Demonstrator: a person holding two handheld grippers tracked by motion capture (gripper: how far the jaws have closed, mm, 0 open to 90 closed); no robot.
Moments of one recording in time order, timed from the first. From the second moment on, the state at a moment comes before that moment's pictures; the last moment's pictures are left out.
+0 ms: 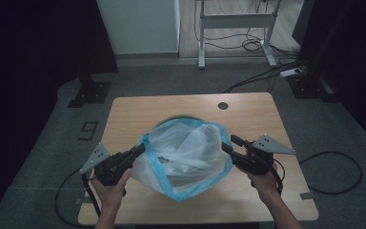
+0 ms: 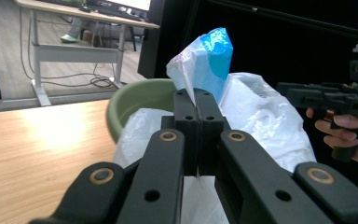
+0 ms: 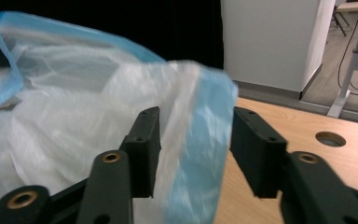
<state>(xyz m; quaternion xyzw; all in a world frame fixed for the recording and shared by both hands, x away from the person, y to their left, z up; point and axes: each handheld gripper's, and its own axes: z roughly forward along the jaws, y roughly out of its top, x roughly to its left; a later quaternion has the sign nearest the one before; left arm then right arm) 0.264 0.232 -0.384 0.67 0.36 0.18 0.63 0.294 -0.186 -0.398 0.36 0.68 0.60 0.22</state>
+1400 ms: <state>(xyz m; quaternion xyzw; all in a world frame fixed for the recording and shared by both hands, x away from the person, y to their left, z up) 0.268 0.231 -0.377 0.66 0.36 0.18 0.63 0.300 -0.160 -0.389 0.39 0.70 0.54 0.25</state>
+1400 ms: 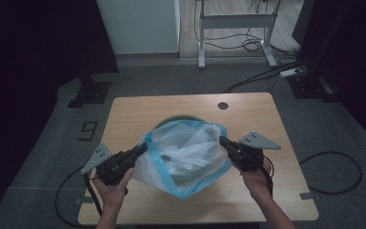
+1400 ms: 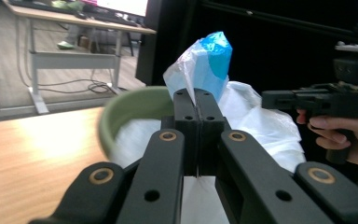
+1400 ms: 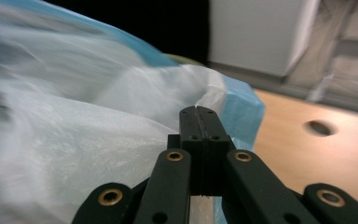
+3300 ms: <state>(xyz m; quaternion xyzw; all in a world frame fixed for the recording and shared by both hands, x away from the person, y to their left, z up) 0.312 0.265 -0.446 0.67 0.46 0.12 0.56 0.357 -0.171 -0.452 0.46 0.70 0.51 0.22</state>
